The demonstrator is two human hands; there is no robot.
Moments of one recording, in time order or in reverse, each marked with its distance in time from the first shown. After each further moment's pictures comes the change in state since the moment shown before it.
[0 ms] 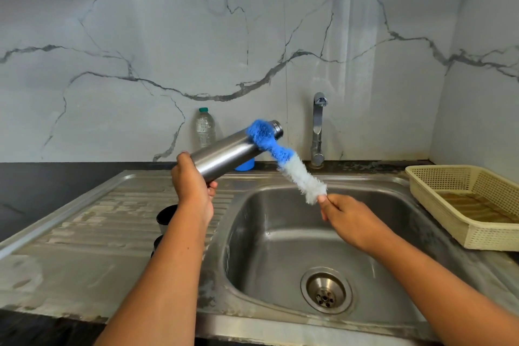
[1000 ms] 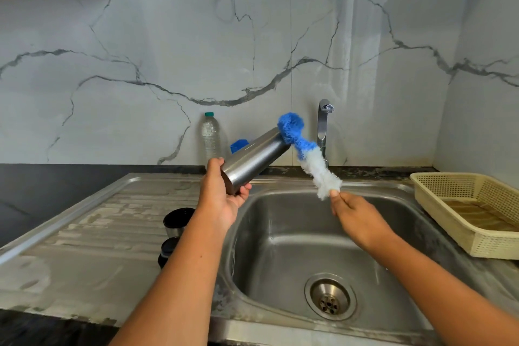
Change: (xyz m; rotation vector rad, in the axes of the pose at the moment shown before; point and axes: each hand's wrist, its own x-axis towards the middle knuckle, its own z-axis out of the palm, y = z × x) left_hand -0.028 -0.001 0.018 -0.201 -0.207 -0.346; right_hand 0.006 -0.002 0.000 0.125 0.142 0.059
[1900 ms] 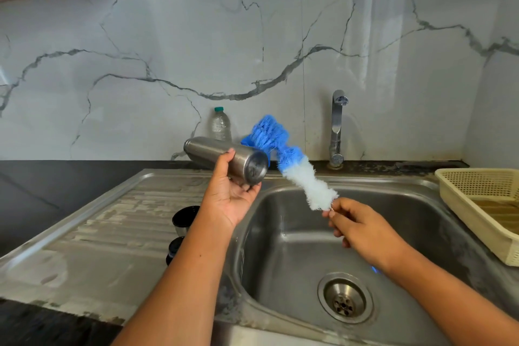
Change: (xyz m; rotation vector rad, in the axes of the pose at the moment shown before) left_hand -0.005 0.000 0.003 -0.182 -0.109 -0.001; right_hand -0.006 0.003 0.019 0.327 -0.159 -0.019
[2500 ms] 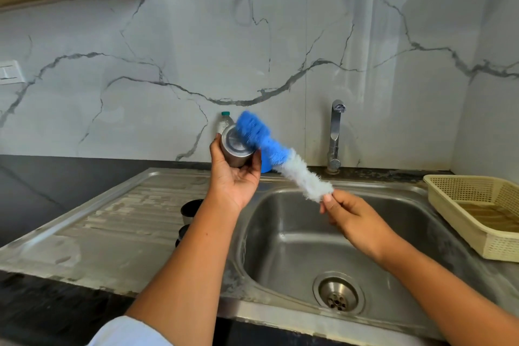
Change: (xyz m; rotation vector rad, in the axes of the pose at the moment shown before) left_hand -0.014 0.013 0.015 -0.218 -0.104 0.018; right_hand -0.017 -0.016 -0.002 -0.011 -0.058 -0.232
